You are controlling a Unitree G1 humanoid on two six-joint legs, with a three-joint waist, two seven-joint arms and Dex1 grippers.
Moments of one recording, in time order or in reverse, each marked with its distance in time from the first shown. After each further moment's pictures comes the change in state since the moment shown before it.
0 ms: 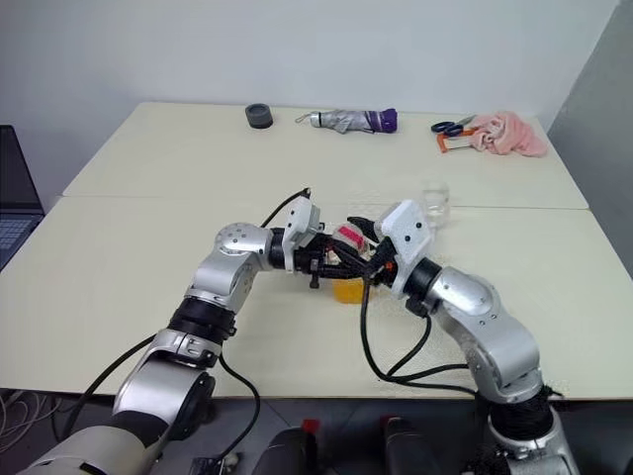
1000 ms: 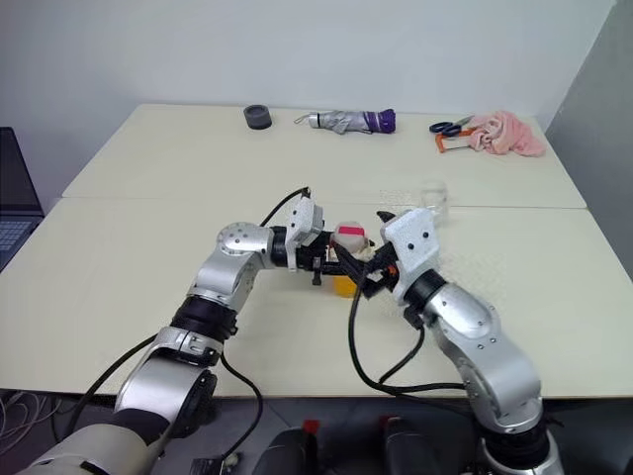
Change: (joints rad) left arm -0.030 -0.026 0.001 0.065 0.038 -0.057 0.055; right arm 0.163 0.215 0.033 -0.308 -0.146 0.278 -0.500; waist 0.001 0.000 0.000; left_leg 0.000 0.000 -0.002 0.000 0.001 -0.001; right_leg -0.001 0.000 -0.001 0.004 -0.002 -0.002
